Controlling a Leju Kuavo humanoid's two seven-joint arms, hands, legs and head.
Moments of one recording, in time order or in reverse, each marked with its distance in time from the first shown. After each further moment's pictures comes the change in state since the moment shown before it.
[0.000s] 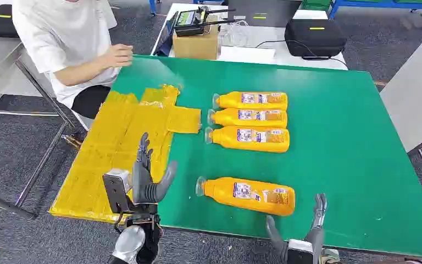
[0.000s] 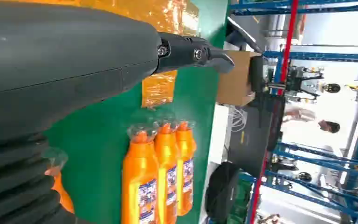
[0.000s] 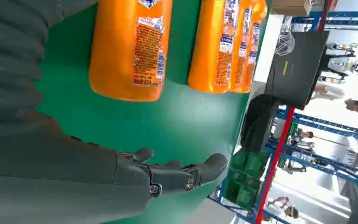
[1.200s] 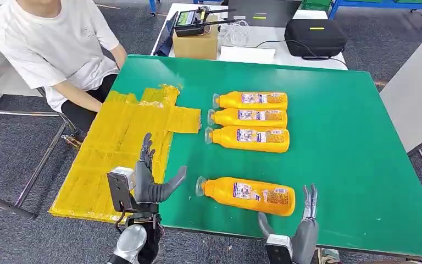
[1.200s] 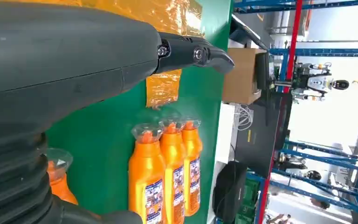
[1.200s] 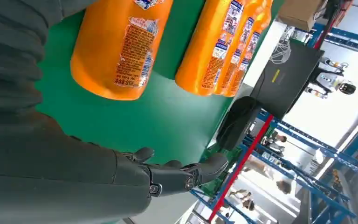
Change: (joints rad) left arm -0.009 0.000 0.001 0.018 -0.019 -0.003 0.015; right arm -0.037 -0.063 0.074 0.030 0.200 -0.124 0.058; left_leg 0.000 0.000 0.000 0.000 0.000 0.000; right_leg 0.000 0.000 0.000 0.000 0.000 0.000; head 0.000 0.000
